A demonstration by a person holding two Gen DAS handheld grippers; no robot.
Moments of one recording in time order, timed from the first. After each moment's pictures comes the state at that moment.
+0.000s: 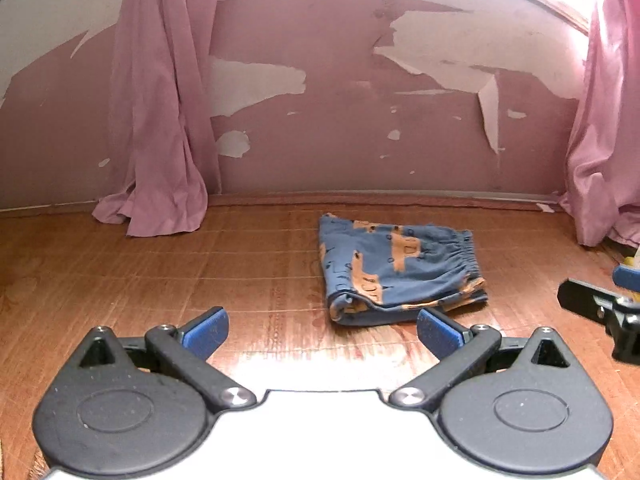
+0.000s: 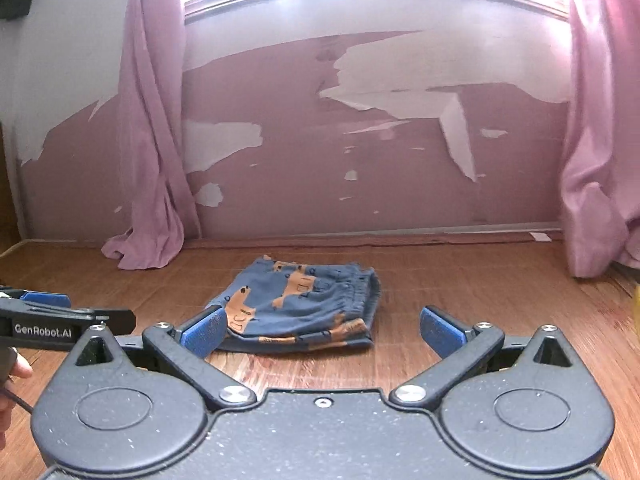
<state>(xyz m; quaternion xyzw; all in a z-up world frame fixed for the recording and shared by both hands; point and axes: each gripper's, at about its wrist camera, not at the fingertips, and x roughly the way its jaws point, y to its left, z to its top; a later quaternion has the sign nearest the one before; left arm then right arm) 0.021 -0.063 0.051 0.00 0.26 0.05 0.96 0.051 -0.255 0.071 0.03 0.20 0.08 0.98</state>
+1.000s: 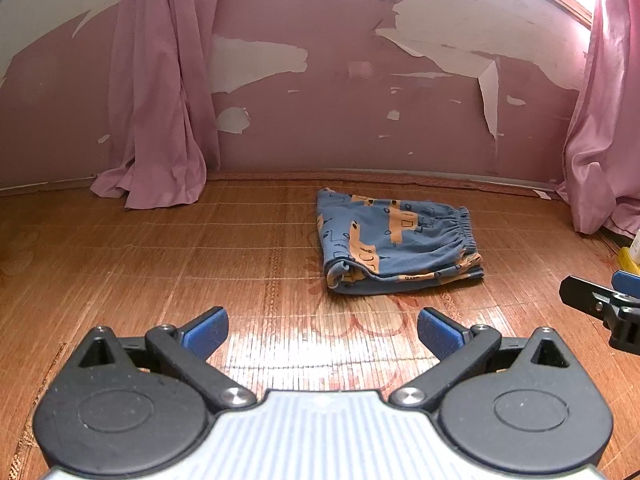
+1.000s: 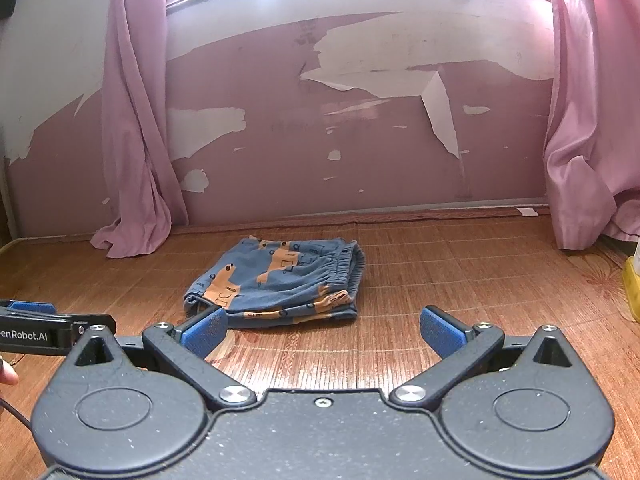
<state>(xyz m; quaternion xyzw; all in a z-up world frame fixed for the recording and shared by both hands) 0.009 -0.060 0.036 -0.02 0.29 0.05 0.96 0.047 -0.263 0.055 0.04 0.22 0.06 0.97</state>
